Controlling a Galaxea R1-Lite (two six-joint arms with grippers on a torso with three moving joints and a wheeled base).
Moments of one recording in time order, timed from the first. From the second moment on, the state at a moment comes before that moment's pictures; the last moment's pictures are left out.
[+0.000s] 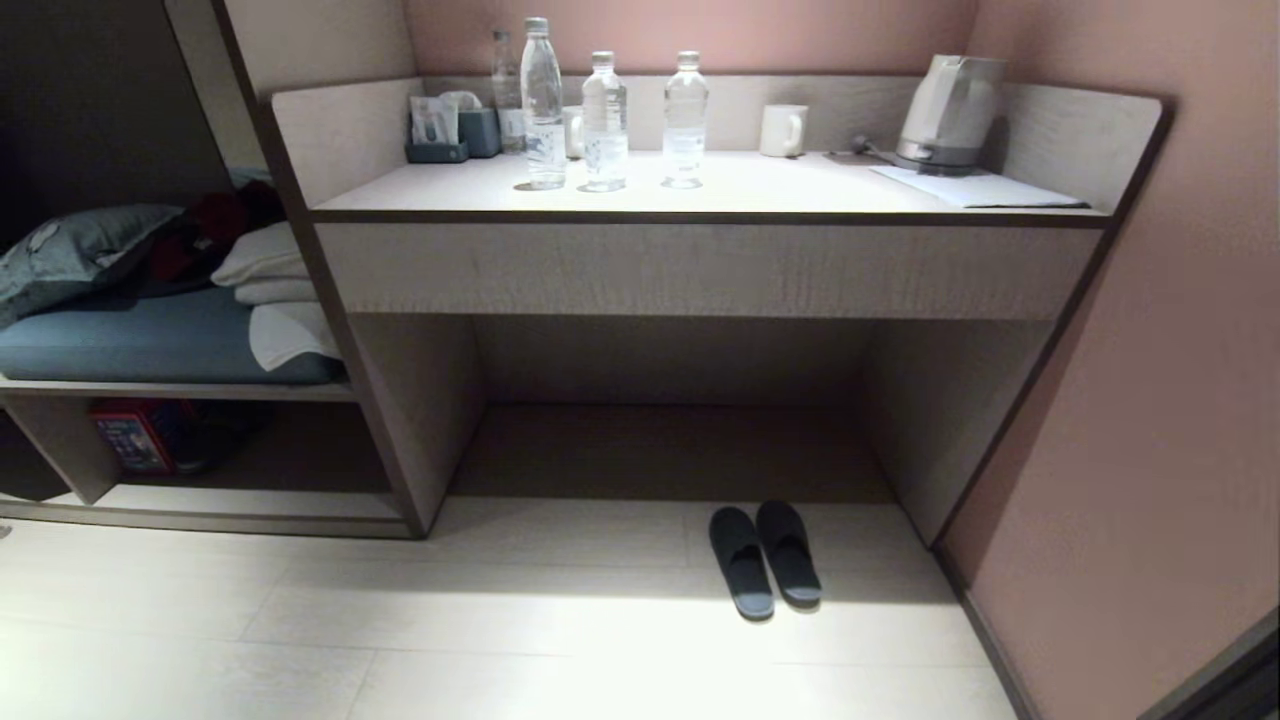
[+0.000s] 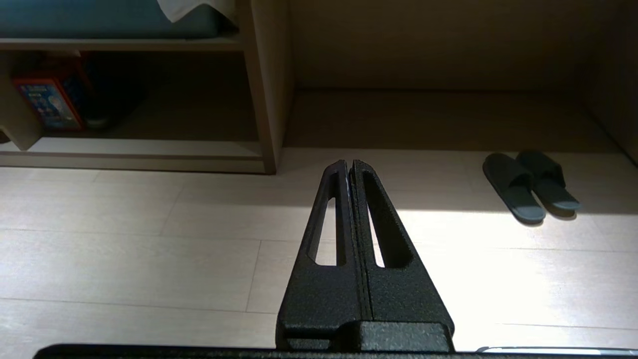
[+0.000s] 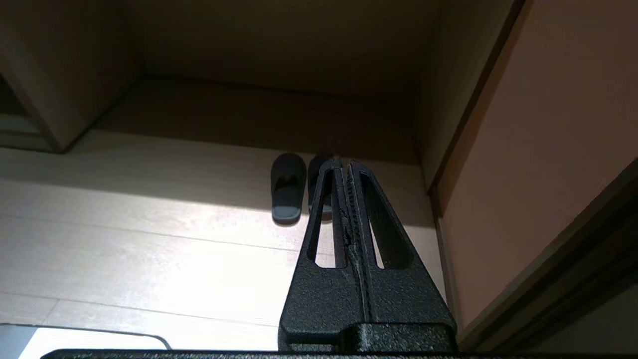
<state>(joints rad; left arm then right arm) 0.00 0.00 0.00 -0.01 0.00 -0.01 0.01 0.00 0.00 0.01 0.01 -0.03</state>
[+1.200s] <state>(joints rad) 0.00 0.00 0.00 -0.01 0.00 -0.01 0.01 0.00 0.00 0.00 0.01 -0.02</state>
